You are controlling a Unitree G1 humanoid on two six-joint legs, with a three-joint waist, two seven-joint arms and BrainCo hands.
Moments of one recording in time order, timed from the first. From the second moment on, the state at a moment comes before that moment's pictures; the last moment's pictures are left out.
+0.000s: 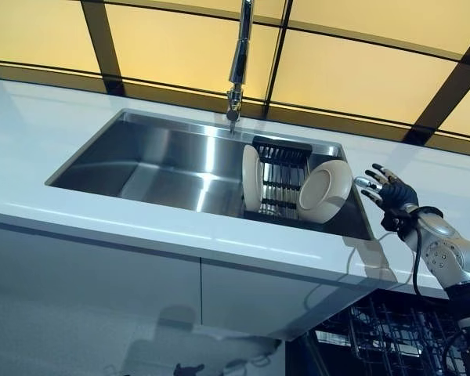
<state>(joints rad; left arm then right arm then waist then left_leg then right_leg) -0.02 0.36 -0.14 1.21 -0.26 -0.10 0.01 -0.49 -0.83 0.05 0.29 0.93 0.34 -0.07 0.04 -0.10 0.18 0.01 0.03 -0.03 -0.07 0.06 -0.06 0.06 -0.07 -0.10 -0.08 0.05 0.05</state>
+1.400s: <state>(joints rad) -0.02 0.37 -0.14 1.20 -0.26 -0.10 0.01 -0.48 -0.78 0.05 0.35 1.07 0.38 -0.08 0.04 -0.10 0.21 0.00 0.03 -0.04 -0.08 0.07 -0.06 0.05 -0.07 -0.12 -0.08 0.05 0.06</state>
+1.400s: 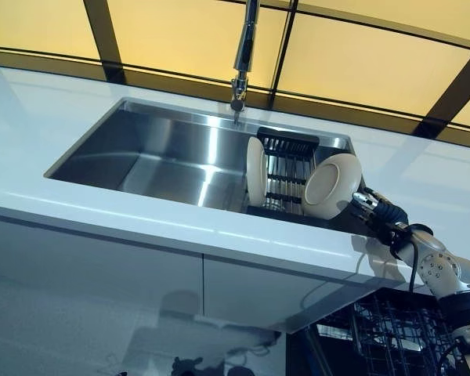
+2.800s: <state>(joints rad) -0.04 0.37 -0.16 1.19 -0.26 -0.10 0.01 -0.59 -0.71 0.09 0.36 1.07 0.43 -0.19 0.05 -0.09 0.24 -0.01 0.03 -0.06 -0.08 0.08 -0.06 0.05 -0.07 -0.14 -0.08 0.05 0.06</state>
